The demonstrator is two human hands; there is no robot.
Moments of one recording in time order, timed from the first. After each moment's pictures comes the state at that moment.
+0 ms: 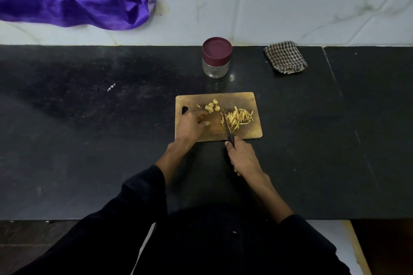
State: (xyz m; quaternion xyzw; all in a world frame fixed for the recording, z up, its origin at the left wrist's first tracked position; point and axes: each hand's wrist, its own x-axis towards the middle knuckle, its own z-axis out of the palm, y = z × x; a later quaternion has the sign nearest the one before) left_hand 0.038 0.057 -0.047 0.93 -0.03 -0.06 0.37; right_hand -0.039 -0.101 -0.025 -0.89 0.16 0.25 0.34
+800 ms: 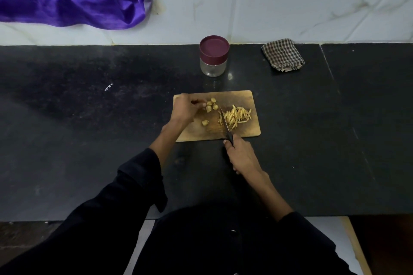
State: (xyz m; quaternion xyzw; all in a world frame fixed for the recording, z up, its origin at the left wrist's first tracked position) left_hand 0.068 0.060 -0.006 0.88 0.02 -0.11 0.46; right_hand -0.042 -0.103 -0.021 -0.89 0.15 0.25 0.35
